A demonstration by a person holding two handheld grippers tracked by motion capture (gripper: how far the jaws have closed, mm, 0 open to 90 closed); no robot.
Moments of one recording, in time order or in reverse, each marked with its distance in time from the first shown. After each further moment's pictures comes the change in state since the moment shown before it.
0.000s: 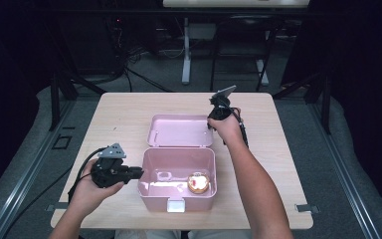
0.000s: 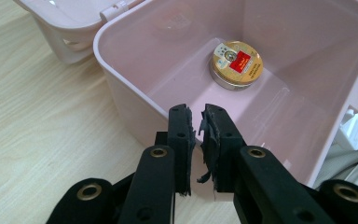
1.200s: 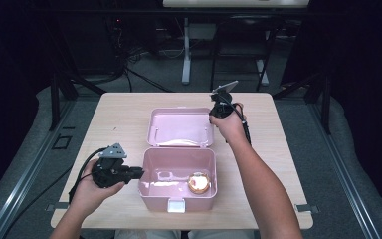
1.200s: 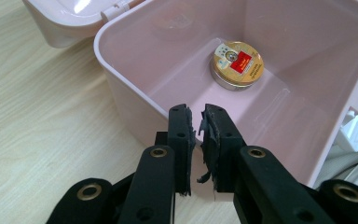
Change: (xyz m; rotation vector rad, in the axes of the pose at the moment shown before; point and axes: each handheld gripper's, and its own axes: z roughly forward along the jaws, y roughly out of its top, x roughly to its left) left arm -0.002 0.001 0.001 0.002 0.008 0.001; right arm 0.010 -0.004 -0.032 -0.096 -0.030 -0.057
